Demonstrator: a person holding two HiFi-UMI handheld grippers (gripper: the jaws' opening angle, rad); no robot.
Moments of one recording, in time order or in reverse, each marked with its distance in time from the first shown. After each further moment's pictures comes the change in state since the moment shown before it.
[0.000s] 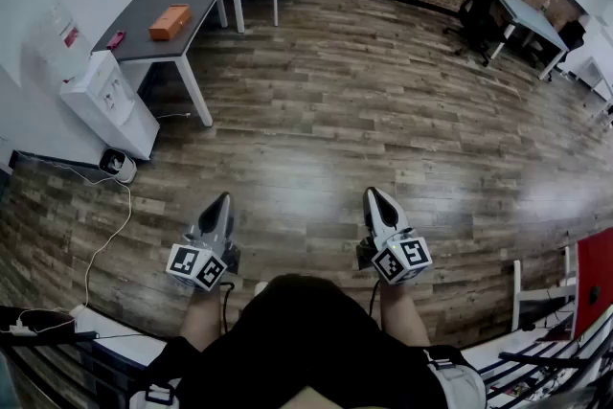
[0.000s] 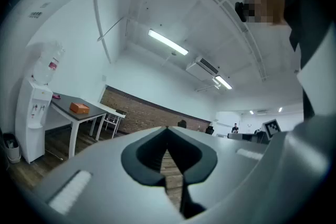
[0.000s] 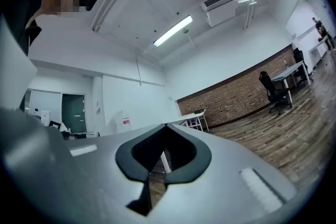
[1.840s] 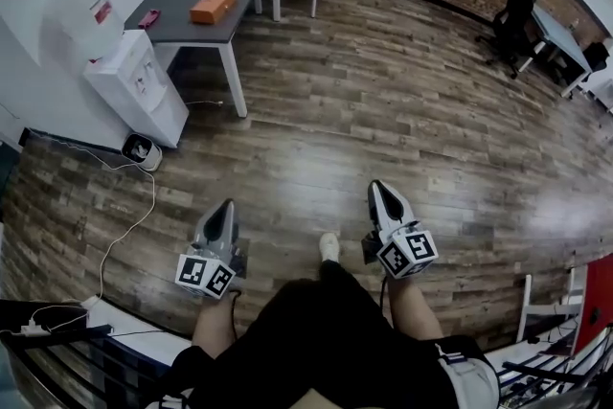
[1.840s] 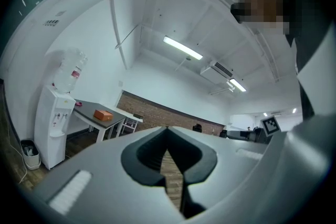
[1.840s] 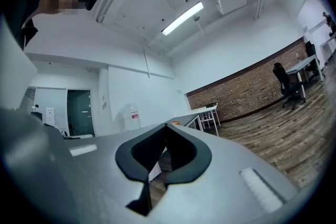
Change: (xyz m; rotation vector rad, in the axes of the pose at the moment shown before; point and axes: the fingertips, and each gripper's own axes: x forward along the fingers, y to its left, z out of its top) left arm -0.062 0.149 0.034 -0.009 -0.041 0.134; right arm 0.137 0.105 -0.046 -0.013 0.062 0.075
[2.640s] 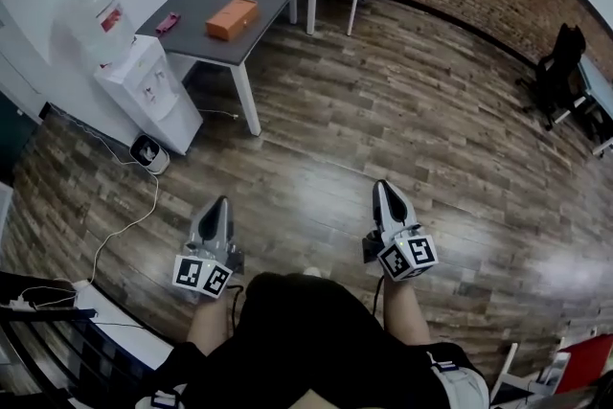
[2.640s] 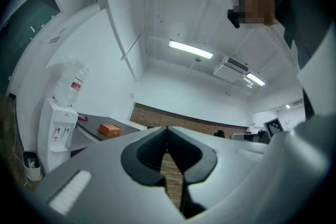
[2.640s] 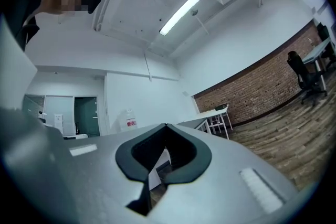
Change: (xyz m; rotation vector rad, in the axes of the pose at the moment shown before) left arm 0.141 0.018 0.017 0.080 -0.122 0.188; right arm 0.146 -0.125 0.048 0.022 -0.020 0.139
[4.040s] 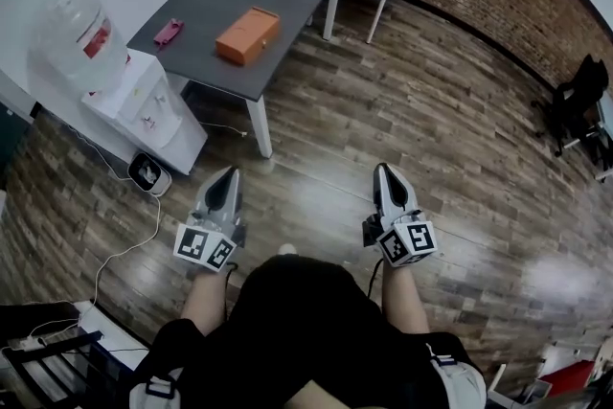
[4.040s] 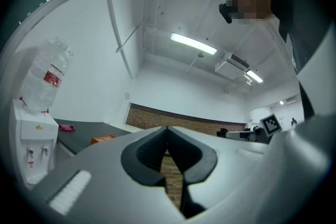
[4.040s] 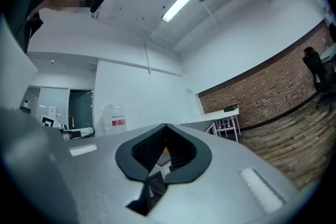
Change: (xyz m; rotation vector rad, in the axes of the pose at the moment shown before) left arm 0.220 0.160 0.020 0.048 0.000 -0.090; right arm 0.268 -0.027 -0.002 -0.060 0.014 0.019
